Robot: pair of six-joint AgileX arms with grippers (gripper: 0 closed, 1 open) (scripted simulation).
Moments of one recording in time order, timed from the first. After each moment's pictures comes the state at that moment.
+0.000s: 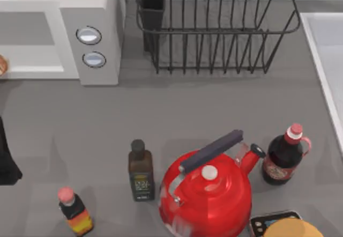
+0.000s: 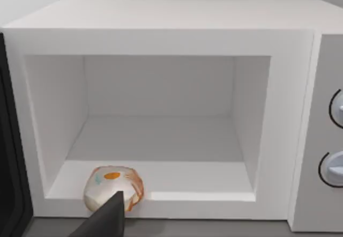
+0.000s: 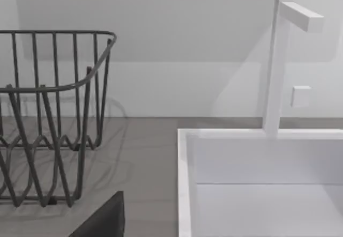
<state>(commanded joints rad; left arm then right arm) 0.00 0.00 0.00 0.00 0.00 0.00 0.00 0.00 0.00 0.00 0.00 0.00</state>
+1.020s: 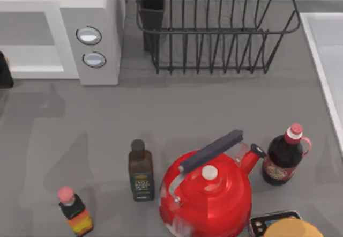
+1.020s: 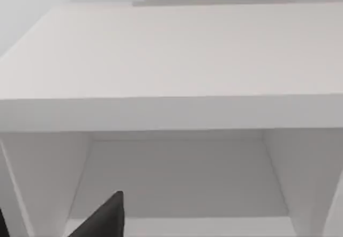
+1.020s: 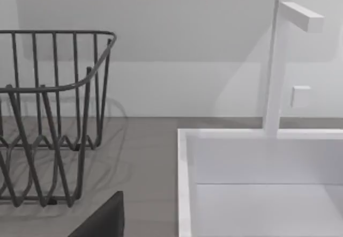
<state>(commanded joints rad) 0.13 1.11 0.40 0.59 0.14 0.06 0.00 0.00 0.00 0.00 0.00 0.00</state>
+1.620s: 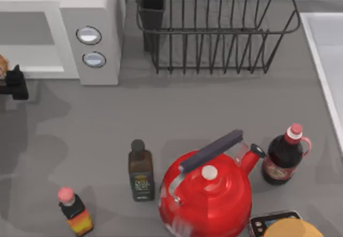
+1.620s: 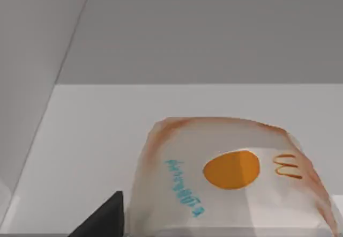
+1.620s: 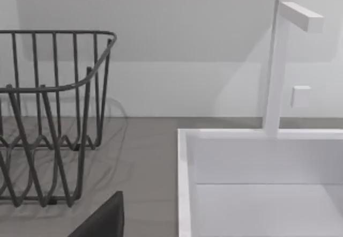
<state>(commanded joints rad) 0.24 2.16 0.74 1.10 0.26 0.10 0.00 0.00 0.00 0.00 0.00 0.00</state>
